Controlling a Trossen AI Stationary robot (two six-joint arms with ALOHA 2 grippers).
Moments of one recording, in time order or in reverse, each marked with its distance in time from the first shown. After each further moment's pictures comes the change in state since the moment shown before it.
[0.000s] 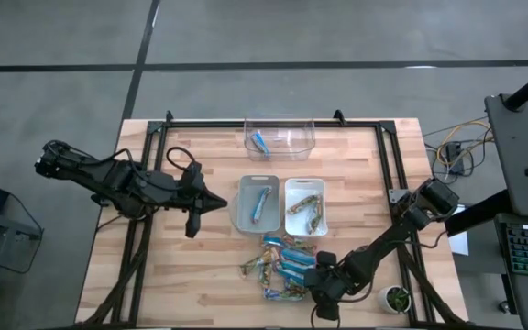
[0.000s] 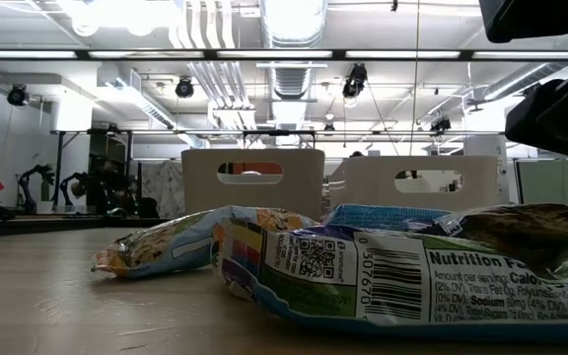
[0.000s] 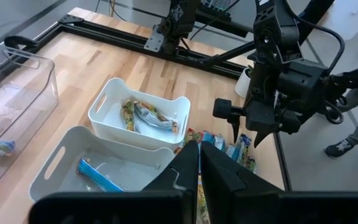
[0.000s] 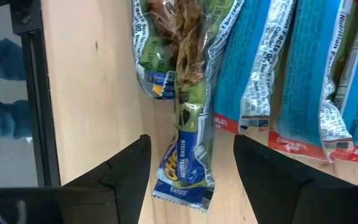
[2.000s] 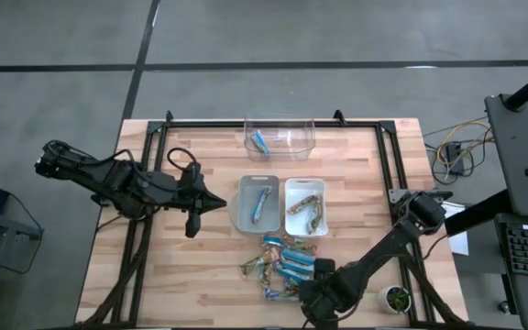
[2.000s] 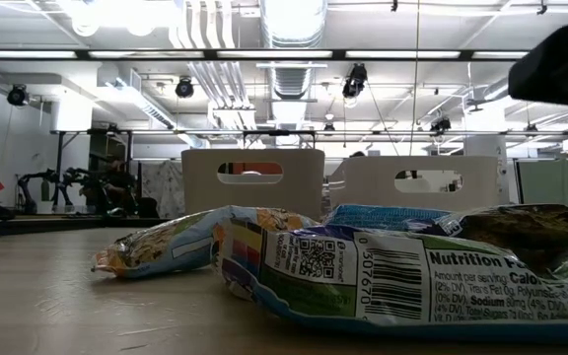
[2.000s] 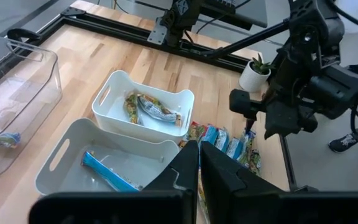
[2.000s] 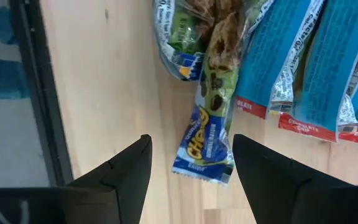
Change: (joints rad) left arm 0.000 0.000 0.000 -0.031 0.001 -0.006; right arm 0.013 0.159 0.326 -0.379 -0.044 -0.033
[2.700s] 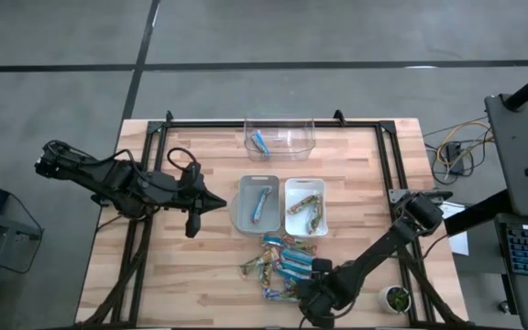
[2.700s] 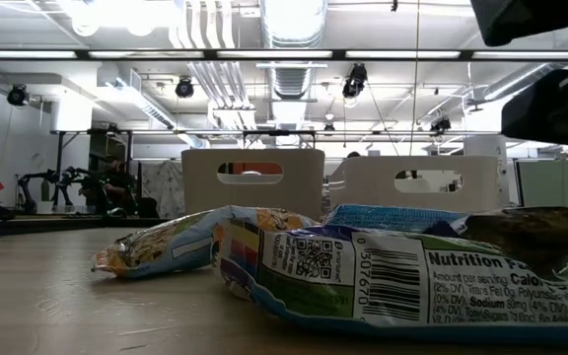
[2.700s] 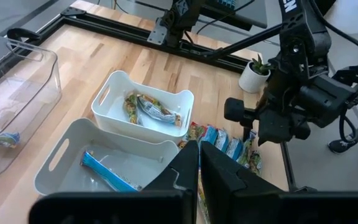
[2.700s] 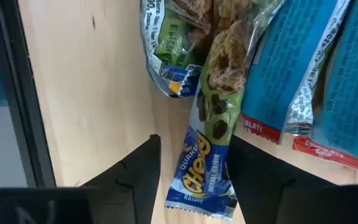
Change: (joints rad) left arm 0.000 0.000 0.000 0.002 0.000 -0.004; right arm -0.013 0.023 -0.058 0.108 -0.005 -0.001
